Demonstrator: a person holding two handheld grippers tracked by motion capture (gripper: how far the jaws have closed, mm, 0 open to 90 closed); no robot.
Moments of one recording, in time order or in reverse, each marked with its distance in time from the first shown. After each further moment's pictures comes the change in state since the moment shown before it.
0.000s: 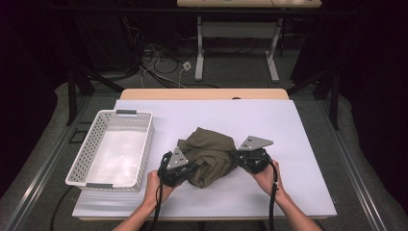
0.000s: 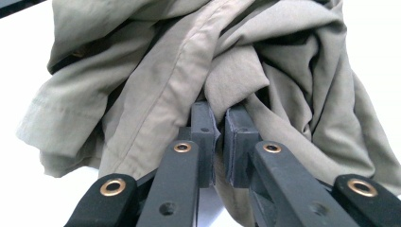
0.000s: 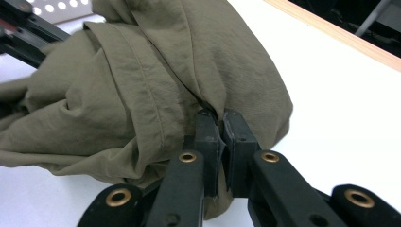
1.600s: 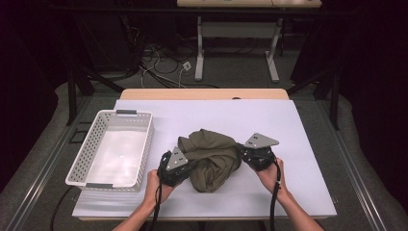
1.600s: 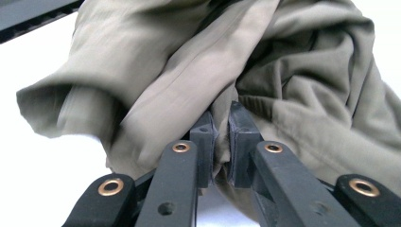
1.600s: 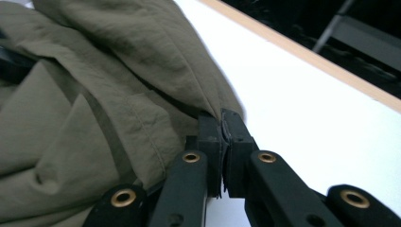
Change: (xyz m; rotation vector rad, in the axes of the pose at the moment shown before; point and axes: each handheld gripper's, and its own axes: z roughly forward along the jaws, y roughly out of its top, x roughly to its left) left arm -0.002 0.005 -0.006 -0.039 0.046 0.010; right arm -0.008 0.003 -0.010 -0.056 -0.114 -0.004
